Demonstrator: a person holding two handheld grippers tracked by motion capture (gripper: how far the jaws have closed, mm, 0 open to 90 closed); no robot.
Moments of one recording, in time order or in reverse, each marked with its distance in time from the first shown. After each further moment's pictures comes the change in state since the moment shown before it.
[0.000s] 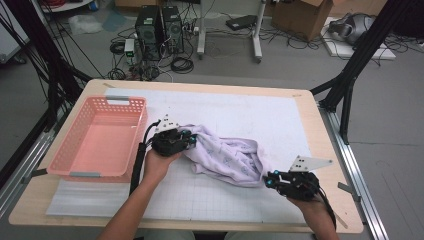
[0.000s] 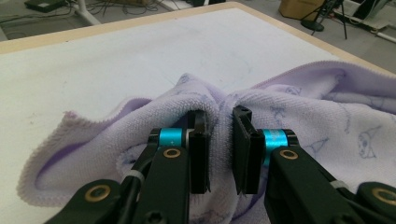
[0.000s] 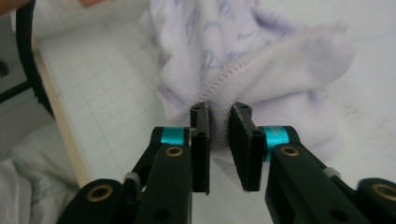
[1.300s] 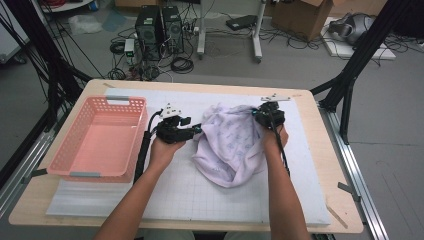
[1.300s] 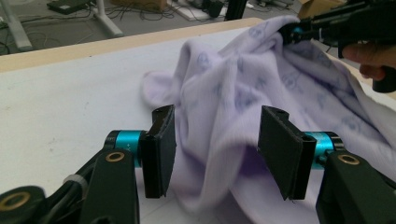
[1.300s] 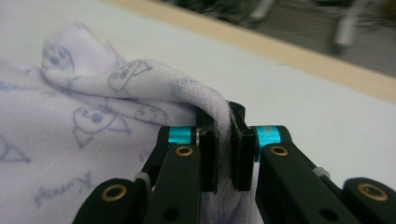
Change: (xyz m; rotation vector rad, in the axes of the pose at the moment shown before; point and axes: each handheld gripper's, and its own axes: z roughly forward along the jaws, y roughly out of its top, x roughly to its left) left arm 0.018 0.018 0.024 -0.019 0.042 -0.044; right arm -0.122 0.103 0.132 -0.029 -0.558 0.136
